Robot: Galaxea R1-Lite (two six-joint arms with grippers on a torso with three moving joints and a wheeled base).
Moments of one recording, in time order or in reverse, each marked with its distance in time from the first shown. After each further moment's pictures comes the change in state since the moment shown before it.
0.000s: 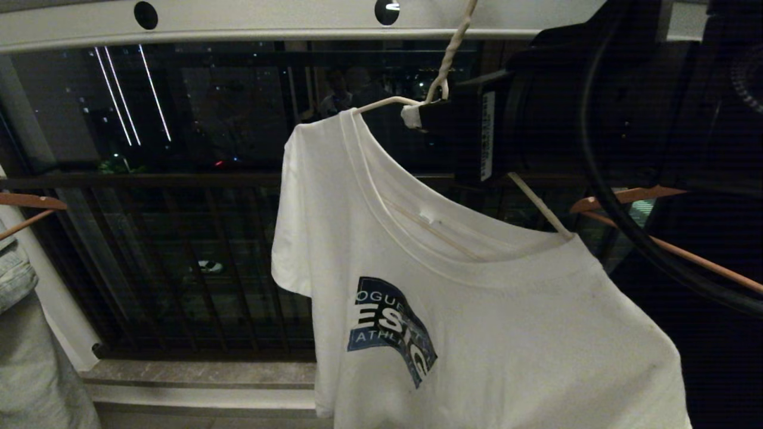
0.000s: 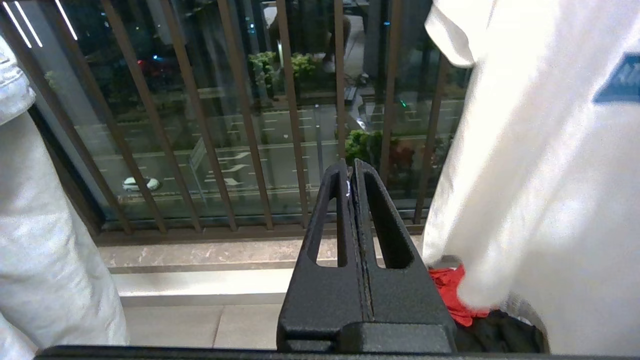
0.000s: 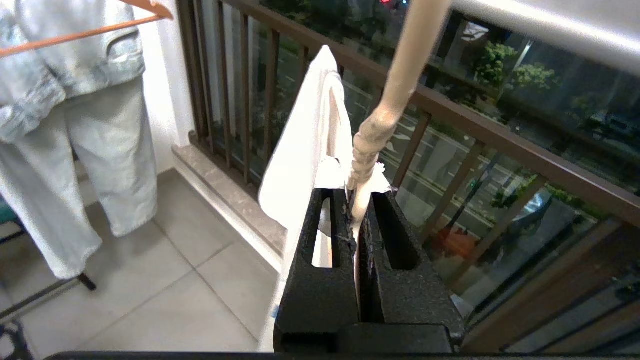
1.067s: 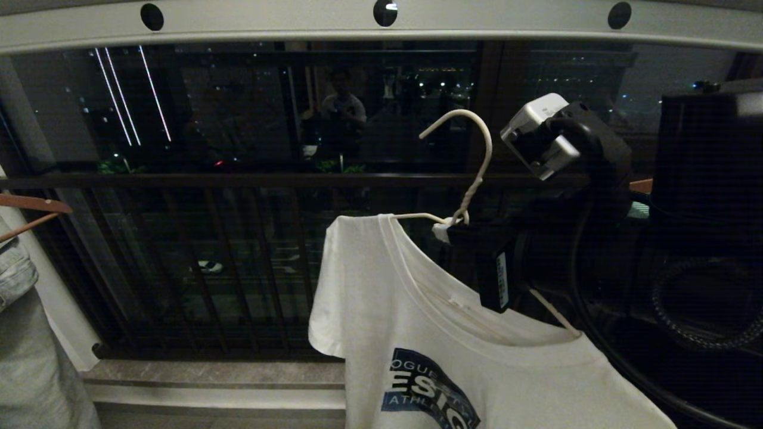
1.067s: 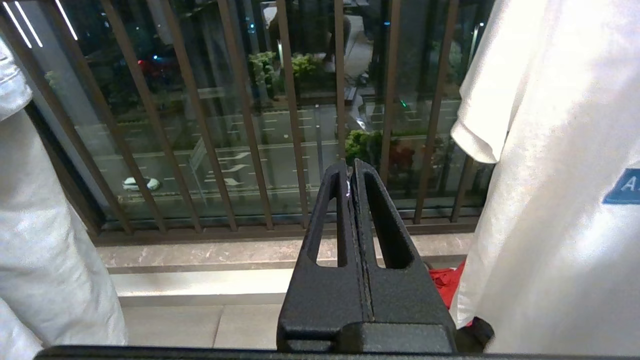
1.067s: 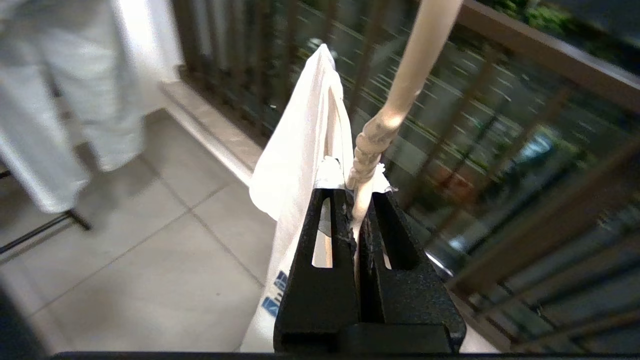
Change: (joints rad) left arm 0.000 0.000 0.000 0.000 0.000 0.000; right arm -0.089 -0.077 0.455 -0.235 0.049 0.018
